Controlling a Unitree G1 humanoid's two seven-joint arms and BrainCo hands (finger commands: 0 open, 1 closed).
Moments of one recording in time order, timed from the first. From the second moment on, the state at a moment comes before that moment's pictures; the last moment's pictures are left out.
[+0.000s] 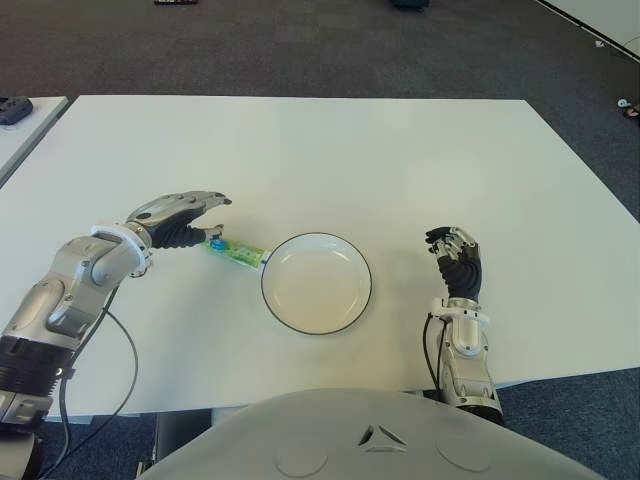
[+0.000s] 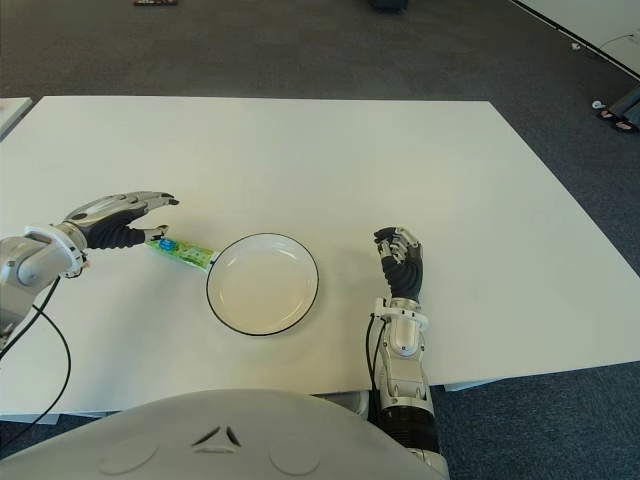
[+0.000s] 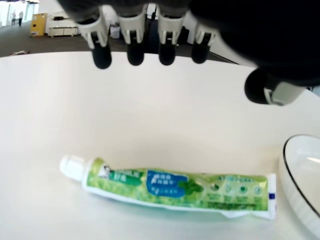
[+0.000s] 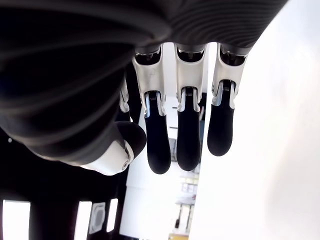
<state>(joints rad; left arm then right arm) 0.05 0.83 -0.10 -0.04 0.60 -0.18 -0.38 0.23 -0.03 -0.10 0.13 -0.12 -0.37 -0.19</state>
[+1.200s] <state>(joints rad) 0.02 0.82 -0.27 -0.01 0.87 -0.11 -0.37 0.24 -0.03 -0.10 0.12 -0.12 -0.39 -0.18</state>
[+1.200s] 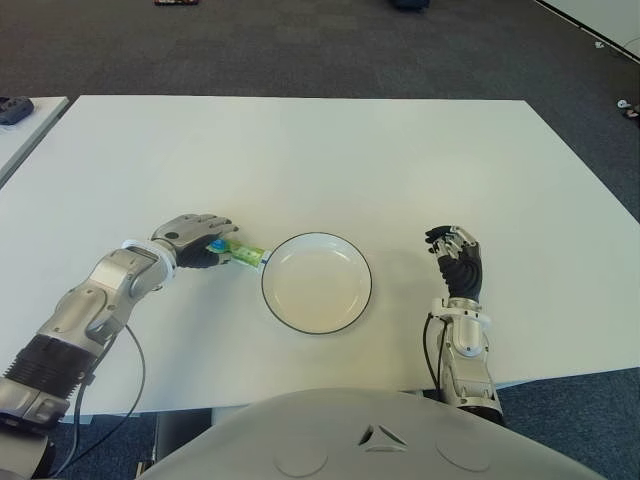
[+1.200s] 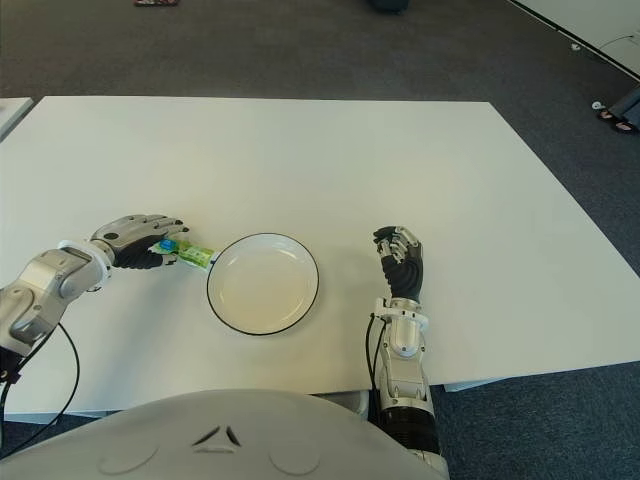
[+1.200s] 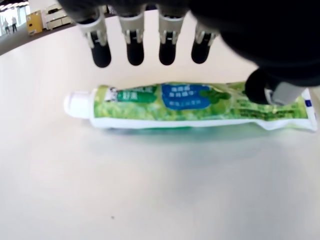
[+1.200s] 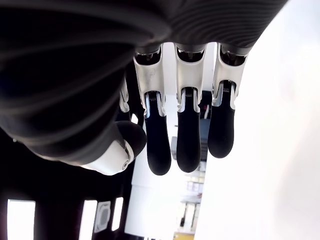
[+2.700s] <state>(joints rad) -0.15 0.85 -0.45 0.25 1.00 -0.28 -0.25 0.27 -0.03 -0.11 0.11 -0.12 -0.39 -0.19</state>
